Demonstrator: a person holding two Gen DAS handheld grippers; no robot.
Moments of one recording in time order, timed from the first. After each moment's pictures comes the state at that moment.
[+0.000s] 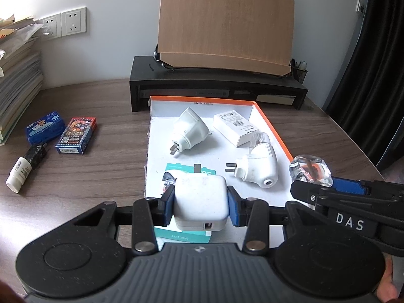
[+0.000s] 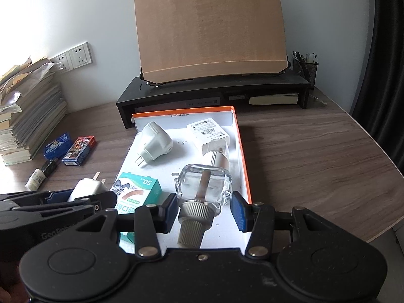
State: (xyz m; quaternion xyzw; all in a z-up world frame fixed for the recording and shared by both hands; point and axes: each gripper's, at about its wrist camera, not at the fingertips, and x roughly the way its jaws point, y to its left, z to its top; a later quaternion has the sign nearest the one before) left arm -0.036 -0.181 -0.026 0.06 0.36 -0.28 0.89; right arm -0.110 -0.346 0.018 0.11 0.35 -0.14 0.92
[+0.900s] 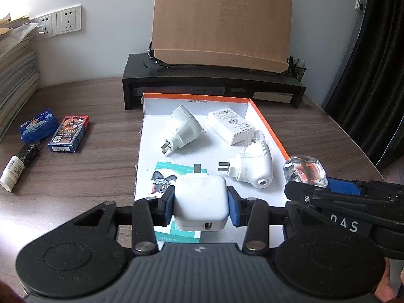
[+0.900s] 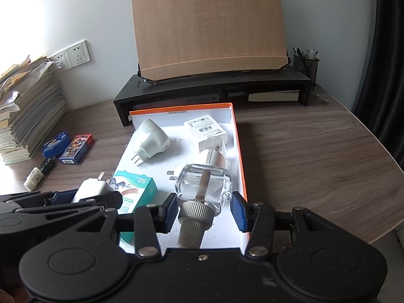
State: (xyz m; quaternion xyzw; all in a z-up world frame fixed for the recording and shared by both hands) left arm -0.035 -0.194 -0.031 0.06 0.36 -0.28 0.89; right arm -0.107 -0.354 0.010 0.11 0.35 -0.14 0.92
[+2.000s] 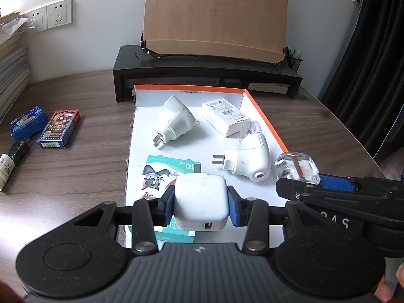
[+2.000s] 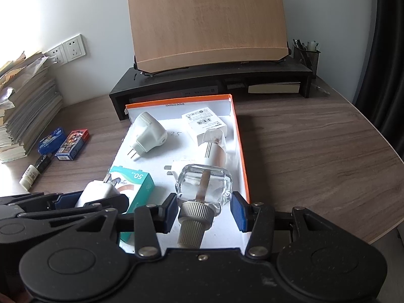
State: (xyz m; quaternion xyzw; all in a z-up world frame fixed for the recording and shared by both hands) left arm -0.031 -0.202 -0.040 0.06 0.38 -0.30 0.87; right arm -0.098 -0.357 0.002 0.12 0.37 -0.14 0.91
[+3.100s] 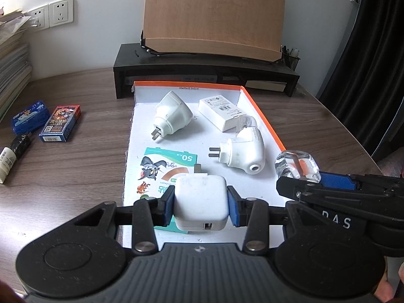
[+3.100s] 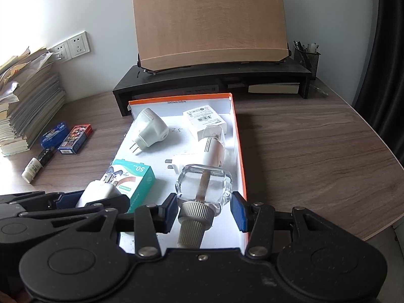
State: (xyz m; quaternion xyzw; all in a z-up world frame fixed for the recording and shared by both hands) left arm -0.044 -0.200 -0.041 0.06 0.38 -0.29 0.87; right arm -0.111 -0.354 0.004 0.11 0.37 -0.13 0.91
